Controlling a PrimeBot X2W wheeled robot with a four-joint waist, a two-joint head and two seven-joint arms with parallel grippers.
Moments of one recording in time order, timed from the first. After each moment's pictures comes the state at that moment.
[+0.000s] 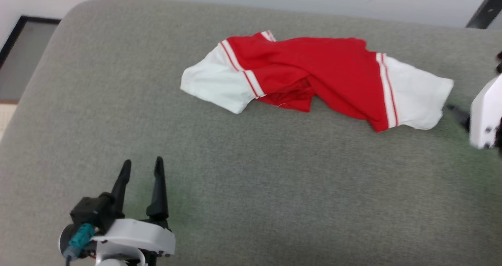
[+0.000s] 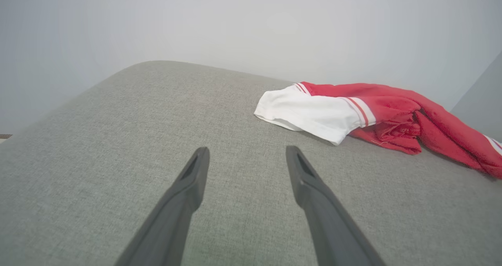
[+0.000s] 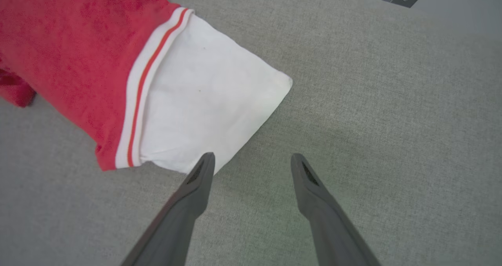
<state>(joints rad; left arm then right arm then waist) -0.12 0.37 -0.33 0.04 -0.59 0.25 -0.26 -0.69 -0.46 0.13 0.40 0.47 0.13 0.83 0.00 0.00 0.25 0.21</state>
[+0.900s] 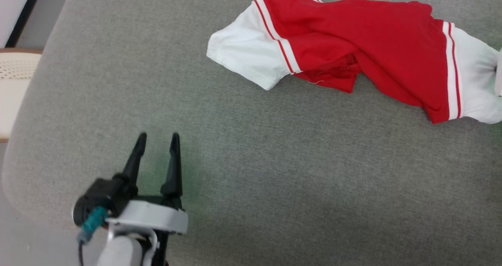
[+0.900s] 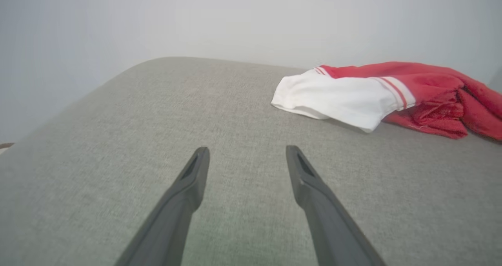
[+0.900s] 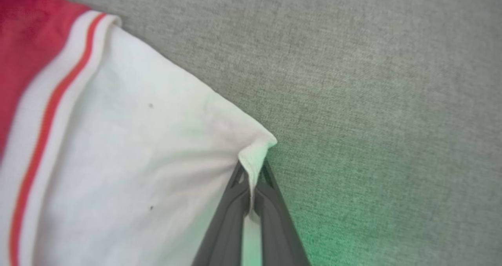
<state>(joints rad) -0.19 0.14 -0.12 0.12 -0.29 -0.01 -0.26 -1.03 -0.42 0.08 0.85 0.25 0.13 0.81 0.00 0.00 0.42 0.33</state>
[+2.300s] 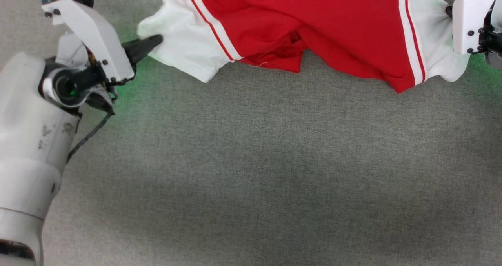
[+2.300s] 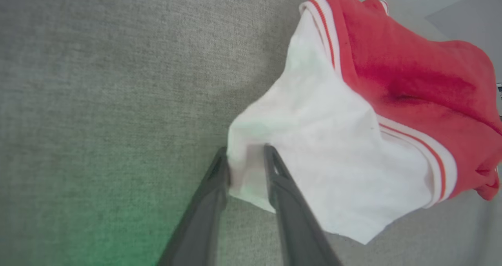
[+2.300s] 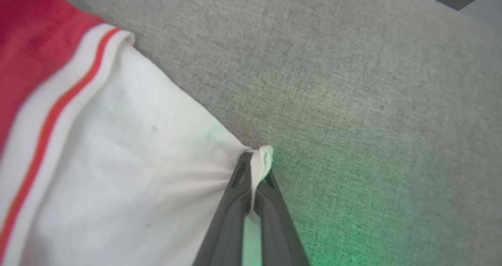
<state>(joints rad) -1.10 0.48 -0.55 0.73 -1.21 -0.13 0.58 -1.23 -0.37 0.41 0.86 0.45 0.13 0.71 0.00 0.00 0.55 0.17</state>
